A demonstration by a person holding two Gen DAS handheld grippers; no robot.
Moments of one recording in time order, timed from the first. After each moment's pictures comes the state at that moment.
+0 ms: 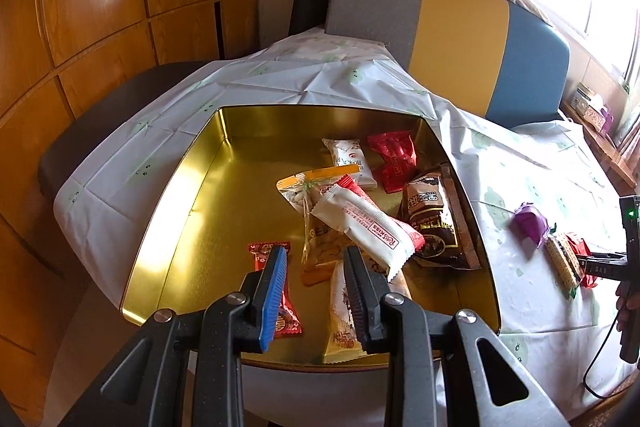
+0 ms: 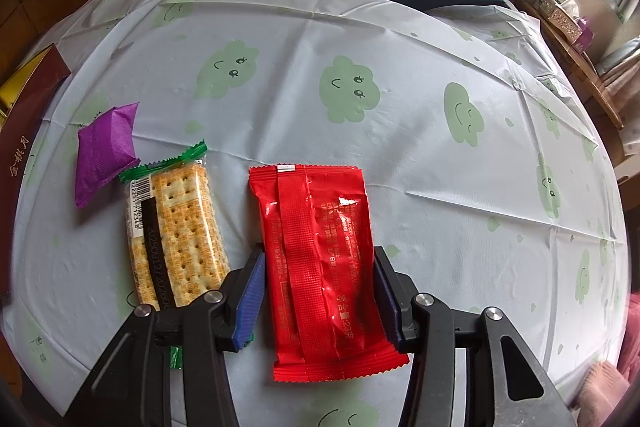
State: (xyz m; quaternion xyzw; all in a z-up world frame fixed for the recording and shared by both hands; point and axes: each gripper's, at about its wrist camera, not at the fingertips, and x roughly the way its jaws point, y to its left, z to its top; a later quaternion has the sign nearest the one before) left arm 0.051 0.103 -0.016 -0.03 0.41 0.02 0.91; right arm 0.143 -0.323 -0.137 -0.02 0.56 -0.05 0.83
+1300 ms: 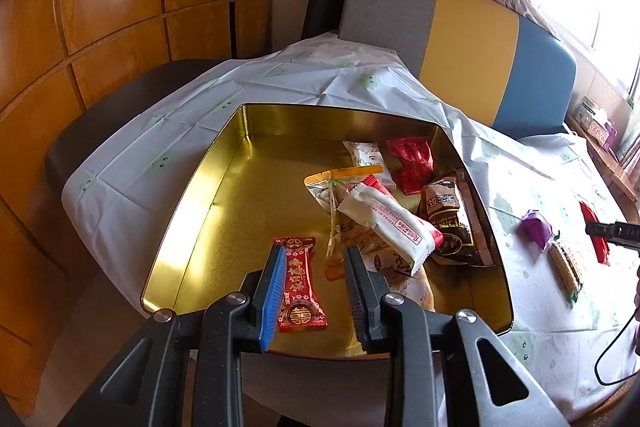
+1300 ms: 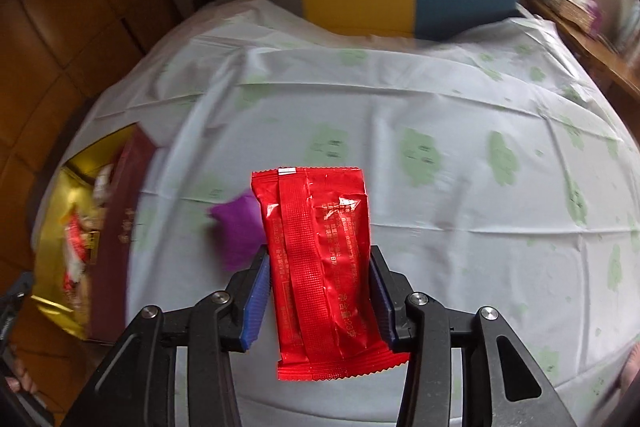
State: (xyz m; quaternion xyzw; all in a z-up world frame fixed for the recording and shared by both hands) left arm 0.038 0.125 -0.015 -0.05 0.40 0.04 0.91; right arm 0.149 -0.264 -0.061 0.08 0.49 0.04 0.86
